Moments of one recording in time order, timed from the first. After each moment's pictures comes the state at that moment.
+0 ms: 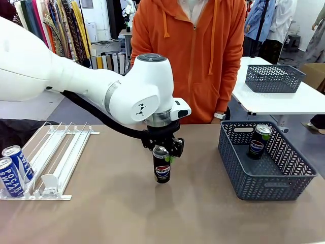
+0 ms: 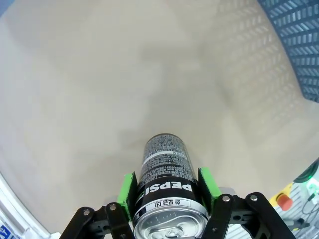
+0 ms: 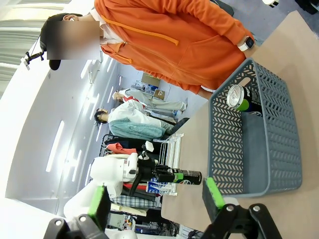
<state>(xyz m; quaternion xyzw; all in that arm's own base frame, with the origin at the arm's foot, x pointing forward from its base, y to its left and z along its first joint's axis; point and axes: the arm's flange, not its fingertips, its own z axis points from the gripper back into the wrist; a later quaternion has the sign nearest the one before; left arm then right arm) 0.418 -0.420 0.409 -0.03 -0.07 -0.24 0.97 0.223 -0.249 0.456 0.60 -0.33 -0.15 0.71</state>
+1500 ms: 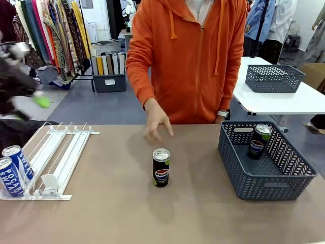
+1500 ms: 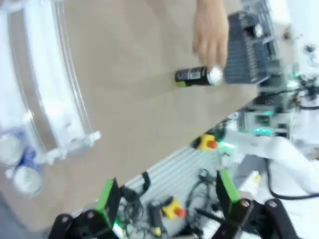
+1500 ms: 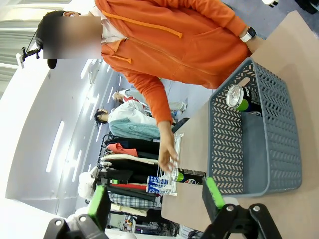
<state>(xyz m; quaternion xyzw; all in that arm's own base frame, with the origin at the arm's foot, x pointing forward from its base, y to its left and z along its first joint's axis) 0.371 0.040 0.564 -0.35 -0.06 -0.07 0.93 0.223 -0.250 0.455 0.60 -0.33 -0.15 0.71</state>
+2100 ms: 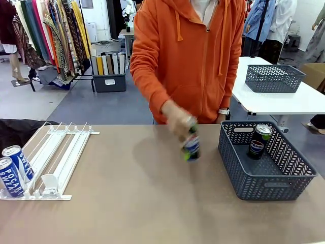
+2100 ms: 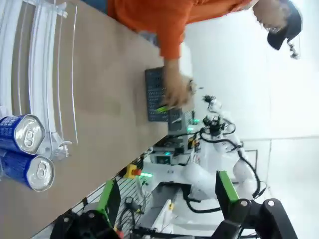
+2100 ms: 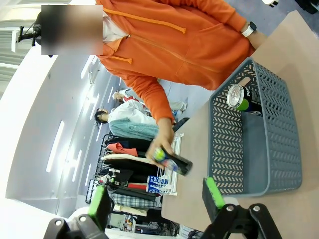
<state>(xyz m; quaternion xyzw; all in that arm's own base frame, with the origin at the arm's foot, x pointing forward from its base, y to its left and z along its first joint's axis) 0.357 0.195 0.504 -0.58 -0.10 0.05 0.81 0.223 -0.250 0.455 0.60 -0.33 -0.15 0.71</state>
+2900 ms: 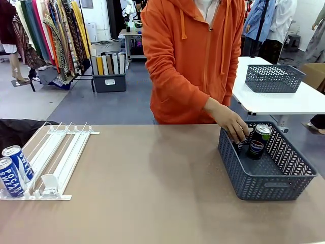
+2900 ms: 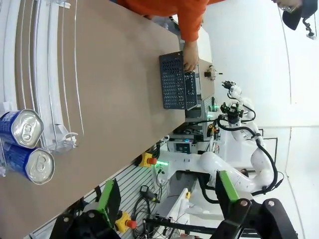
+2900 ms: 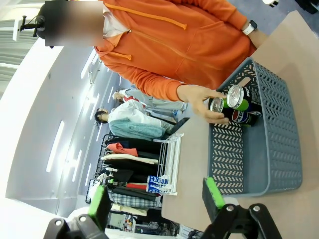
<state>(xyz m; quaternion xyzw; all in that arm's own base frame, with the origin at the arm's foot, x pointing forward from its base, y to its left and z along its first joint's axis) 0.356 0.177 0.523 -0.54 -0.09 0.02 0.84 0.223 -0.249 0.456 0.60 -0.33 -0.15 0.71</state>
